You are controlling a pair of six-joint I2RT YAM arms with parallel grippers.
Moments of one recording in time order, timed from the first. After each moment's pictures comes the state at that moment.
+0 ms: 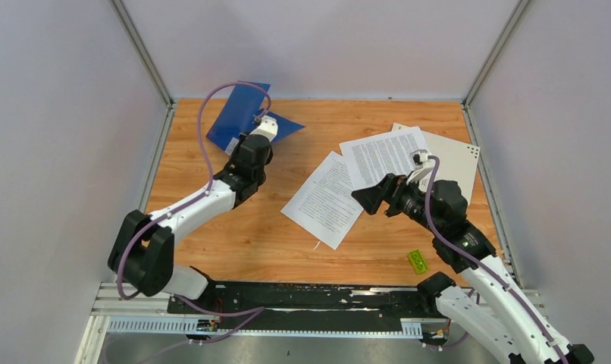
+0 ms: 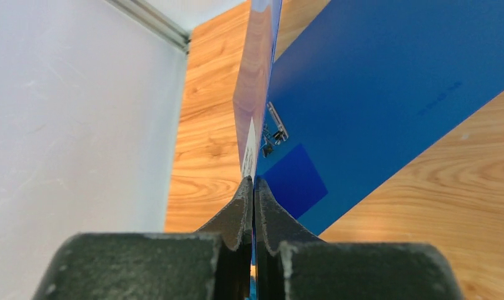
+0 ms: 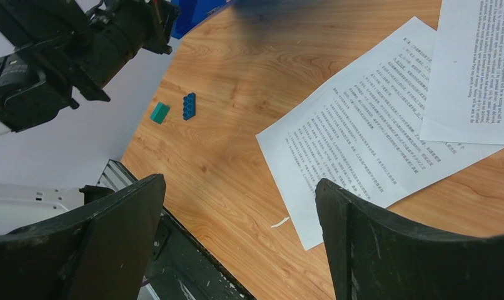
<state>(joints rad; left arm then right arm) -0.55 1.46 0.94 0.10 -0.81 0.33 0.50 0.64 0.69 -0.26 -0.24 0.59</state>
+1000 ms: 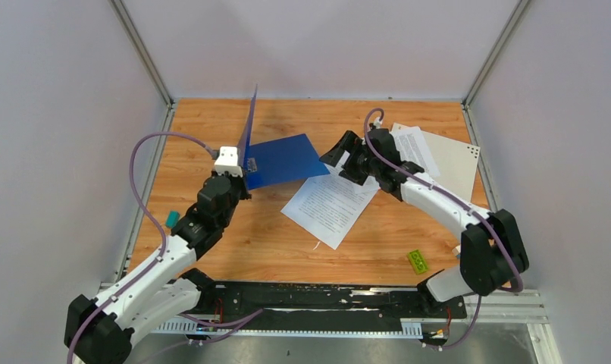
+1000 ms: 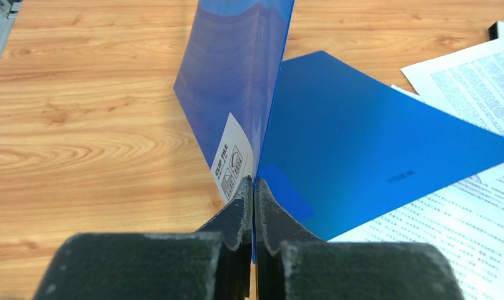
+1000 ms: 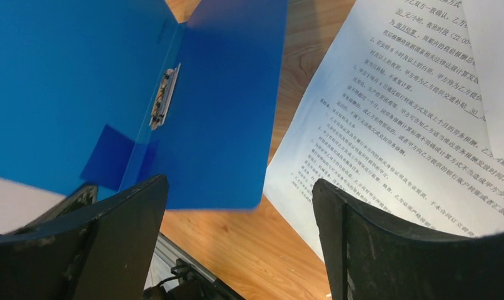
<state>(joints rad) -0.57 0.85 0.57 0.04 -0.42 -0.17 0.50 1.42 0.99 -0.11 -0.17 0.96</state>
